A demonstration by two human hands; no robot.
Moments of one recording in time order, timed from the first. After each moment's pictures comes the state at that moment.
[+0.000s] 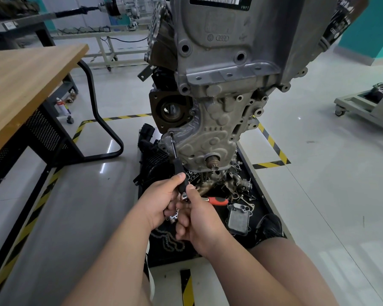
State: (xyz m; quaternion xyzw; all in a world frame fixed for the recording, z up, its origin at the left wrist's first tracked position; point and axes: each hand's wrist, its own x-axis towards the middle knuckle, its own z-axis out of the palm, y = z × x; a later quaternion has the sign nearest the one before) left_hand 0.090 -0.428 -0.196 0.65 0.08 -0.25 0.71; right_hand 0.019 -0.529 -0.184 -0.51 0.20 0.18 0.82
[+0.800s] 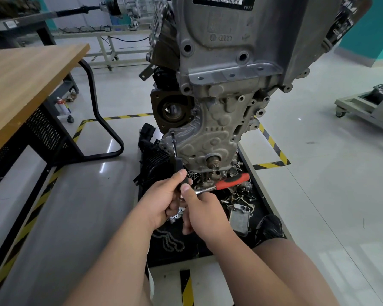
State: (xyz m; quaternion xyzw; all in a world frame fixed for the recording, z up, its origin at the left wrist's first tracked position) left_hand 0.092 -0.428 -0.197 0.64 0.06 -0.27 0.72; right_hand 0.021 -0.540 -0.184 -0.72 0.14 0.08 0.67
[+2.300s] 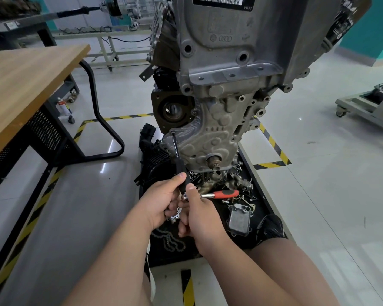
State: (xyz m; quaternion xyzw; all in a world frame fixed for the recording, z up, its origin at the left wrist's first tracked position) left_hand 0.091 -0.425 -0.196 0.66 0.08 -0.25 0.71; right_hand 0.020 -0.525 -0.188 -0.60 0.20 0.11 0.77
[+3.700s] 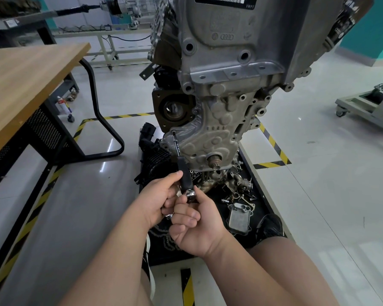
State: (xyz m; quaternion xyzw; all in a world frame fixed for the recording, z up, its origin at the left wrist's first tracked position) left_hand 0.091 -0.423 -0.190 0.64 0.09 -0.26 0.71; right_hand 0.020 -0.528 -0.183 -0.15 0.20 0.29 0.92
